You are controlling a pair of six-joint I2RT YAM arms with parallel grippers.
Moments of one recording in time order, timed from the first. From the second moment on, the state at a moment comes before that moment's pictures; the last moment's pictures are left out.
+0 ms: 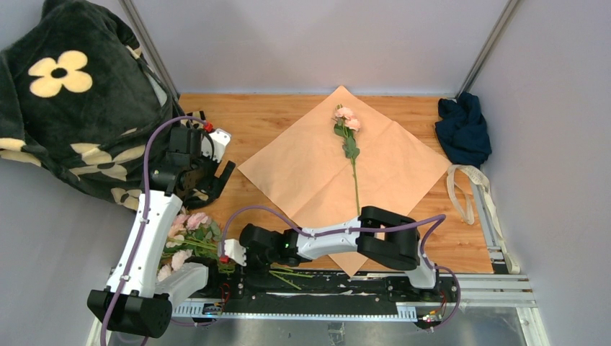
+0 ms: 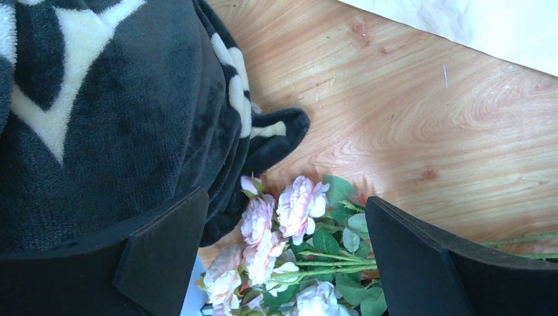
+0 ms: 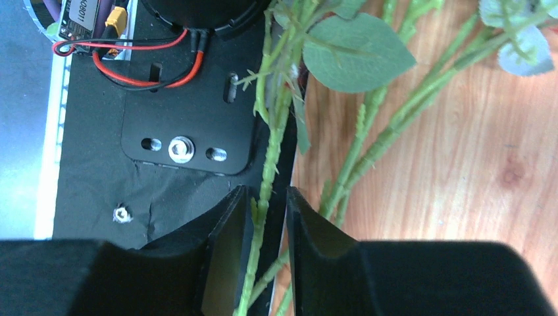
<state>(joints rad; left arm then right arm) -0.12 1.02 1.14 -1.00 -0.10 0.40 1.41 2.03 1.27 0.02 -0.26 -0.20</state>
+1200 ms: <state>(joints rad) -0.11 1.00 1.67 -1.01 -0.12 0.42 0.64 1.40 1.04 -0.18 0.04 0.38</state>
